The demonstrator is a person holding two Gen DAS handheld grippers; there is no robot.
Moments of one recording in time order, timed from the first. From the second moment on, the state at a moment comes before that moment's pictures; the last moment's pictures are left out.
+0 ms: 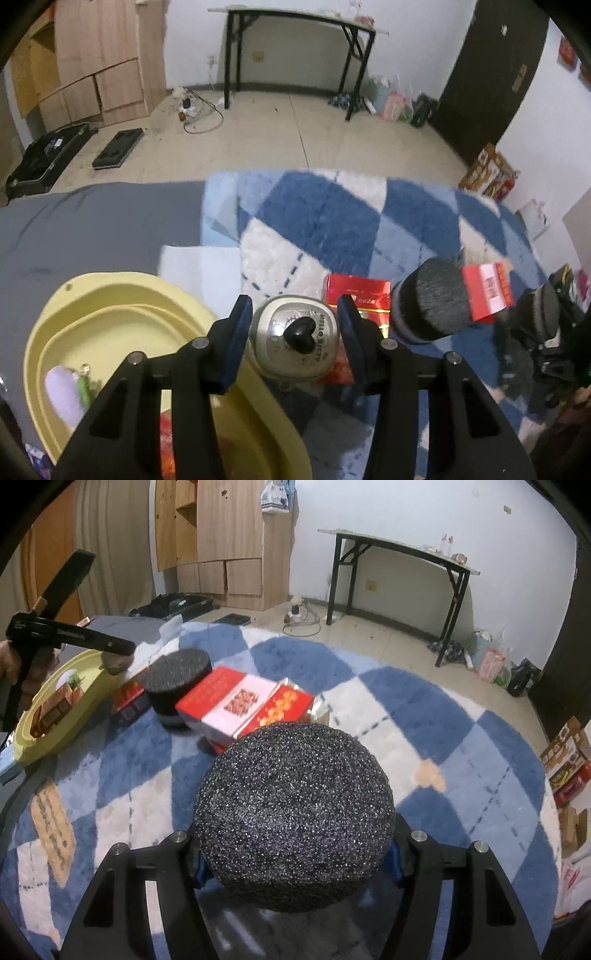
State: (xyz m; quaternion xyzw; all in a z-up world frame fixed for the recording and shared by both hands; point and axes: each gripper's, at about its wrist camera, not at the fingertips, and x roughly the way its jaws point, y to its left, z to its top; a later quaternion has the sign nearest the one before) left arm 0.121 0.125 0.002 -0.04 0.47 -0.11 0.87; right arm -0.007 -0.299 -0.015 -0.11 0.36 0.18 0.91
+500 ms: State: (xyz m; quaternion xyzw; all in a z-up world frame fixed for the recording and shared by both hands) left arm 0.002 0.290 0.033 -0.13 0.46 0.04 0.88; right arm -0.040 -0.141 0.073 -0.17 0.26 0.36 0.88
